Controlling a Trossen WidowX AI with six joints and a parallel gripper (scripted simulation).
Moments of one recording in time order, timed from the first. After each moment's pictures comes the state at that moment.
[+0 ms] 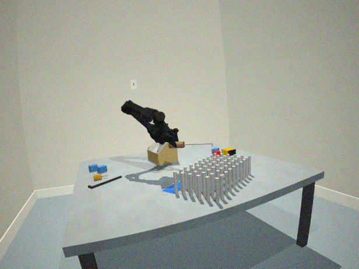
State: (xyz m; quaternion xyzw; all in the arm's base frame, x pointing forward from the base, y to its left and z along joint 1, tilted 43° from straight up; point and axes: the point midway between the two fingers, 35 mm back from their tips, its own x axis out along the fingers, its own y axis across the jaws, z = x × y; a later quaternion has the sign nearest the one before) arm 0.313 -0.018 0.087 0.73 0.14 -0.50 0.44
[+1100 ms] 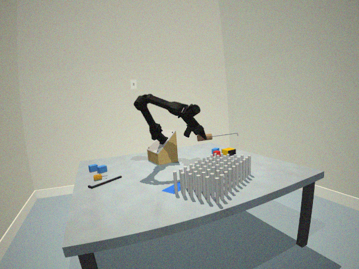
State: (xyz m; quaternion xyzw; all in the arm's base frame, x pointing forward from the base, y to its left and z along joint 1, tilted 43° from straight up) arm 0.340 0.131 -0.019 0.63 0.31 -0.51 0.50
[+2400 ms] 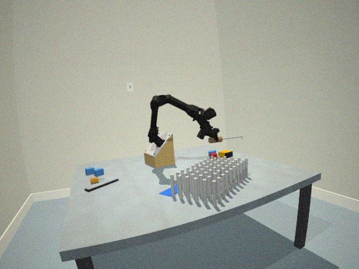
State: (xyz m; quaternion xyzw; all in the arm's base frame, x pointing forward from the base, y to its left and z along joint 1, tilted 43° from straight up) arm 0.303 0.224 -0.131 0.54 0.38 -0.53 0.54
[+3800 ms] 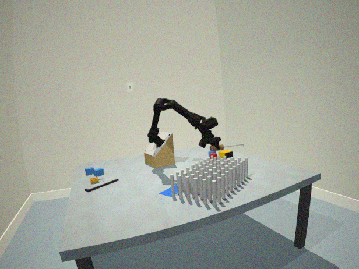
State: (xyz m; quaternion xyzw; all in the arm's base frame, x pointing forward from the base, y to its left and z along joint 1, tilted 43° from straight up) arm 0.313 0.189 -0.174 0.54 0.38 -0.53 0.54
